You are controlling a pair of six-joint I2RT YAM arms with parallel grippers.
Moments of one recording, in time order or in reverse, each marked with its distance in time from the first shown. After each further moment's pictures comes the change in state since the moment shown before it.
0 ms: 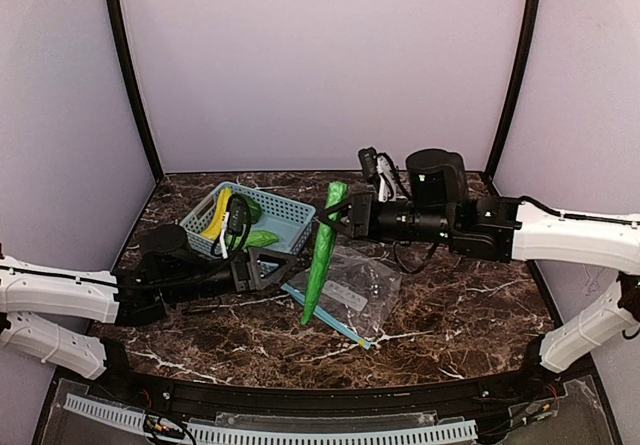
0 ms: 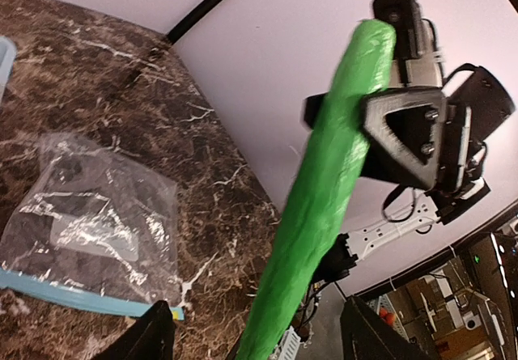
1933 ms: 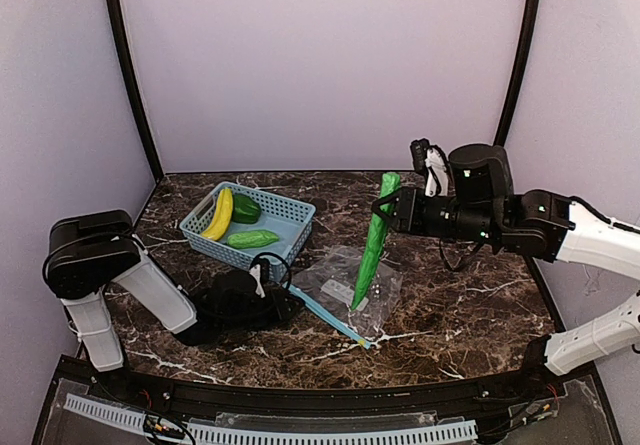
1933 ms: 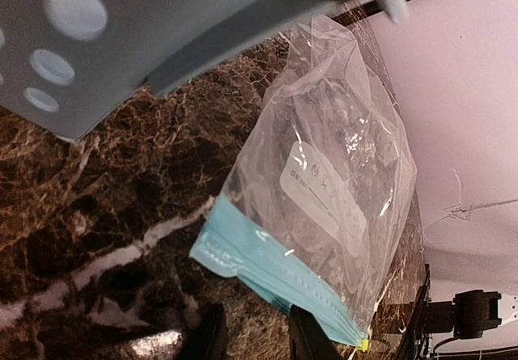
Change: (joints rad) left arm 0.011 0.691 -0.040 0.314 -0.255 -0.214; right arm -0.024 -0.222 -0.021 -0.300 0.286 -0.077
